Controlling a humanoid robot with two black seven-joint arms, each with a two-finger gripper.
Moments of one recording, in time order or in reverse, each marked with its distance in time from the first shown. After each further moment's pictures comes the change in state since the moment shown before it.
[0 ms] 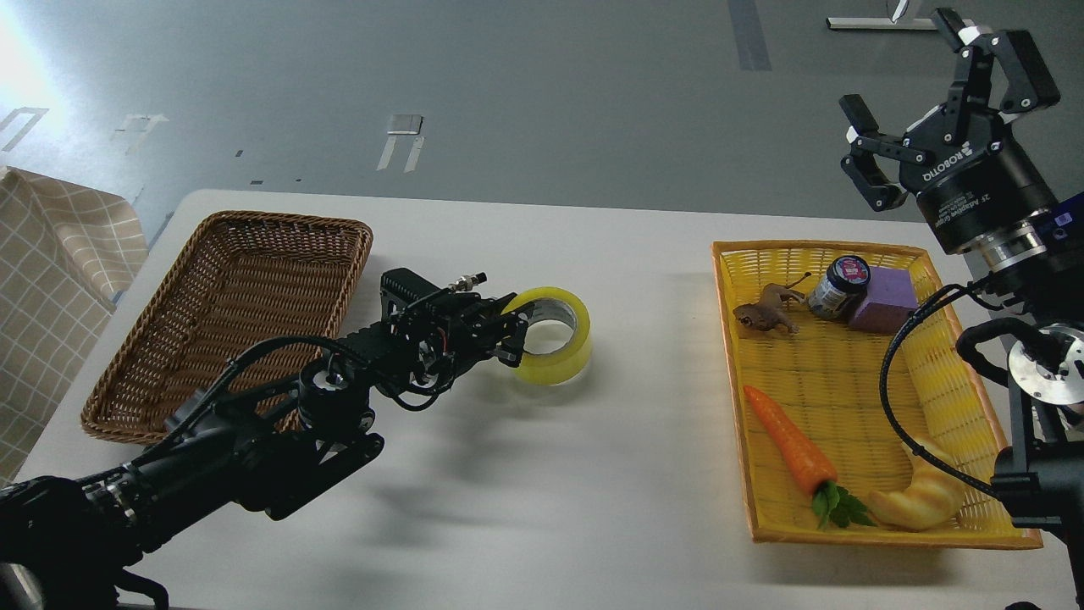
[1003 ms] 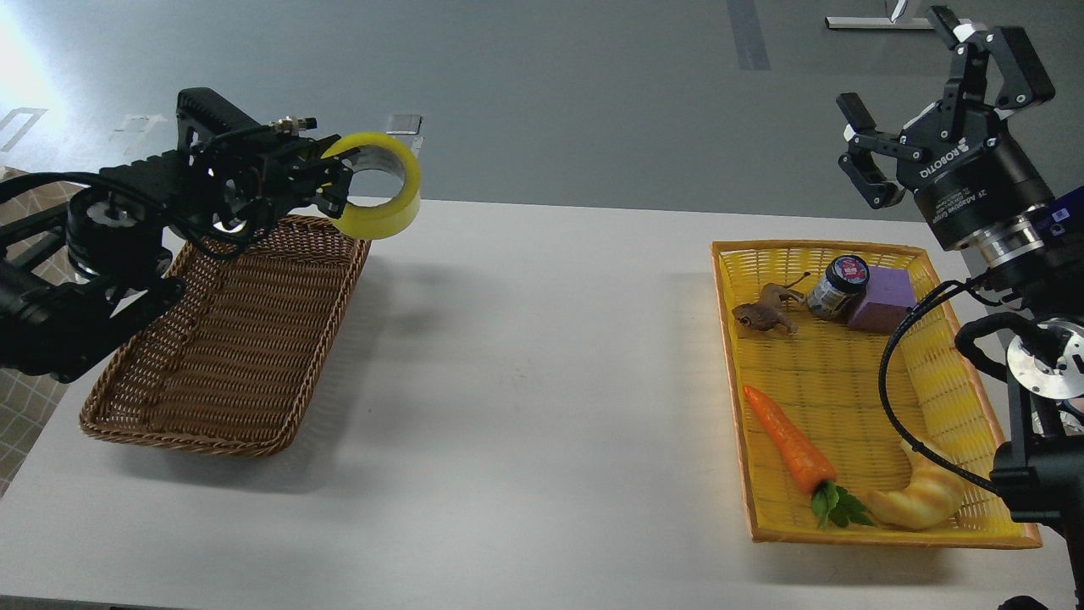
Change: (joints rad) left arm -0.256 0.495 0.001 -0.048 -0.008 -0.104 -0.098; right arm 0.013 -0.002 -0.006 -0.015 -0.002 0.000 -0.007
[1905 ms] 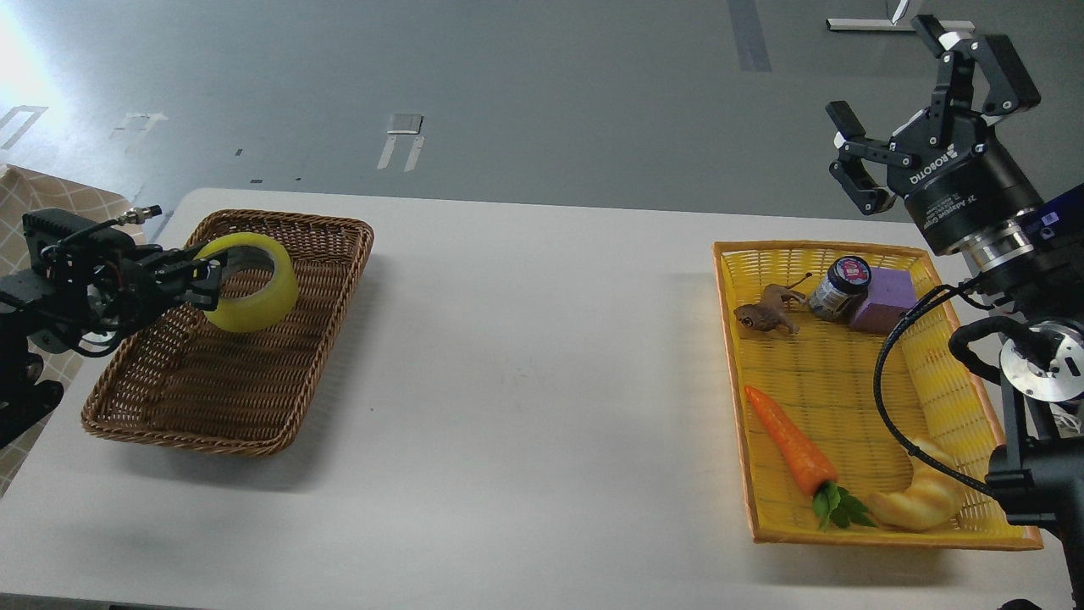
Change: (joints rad) left arm 0.300 0.135 0.002 0.110 -0.243 0.142 -0.062; right arm -0.004 0.002 -0.014 0.000 -0.001 0.002 -0.005
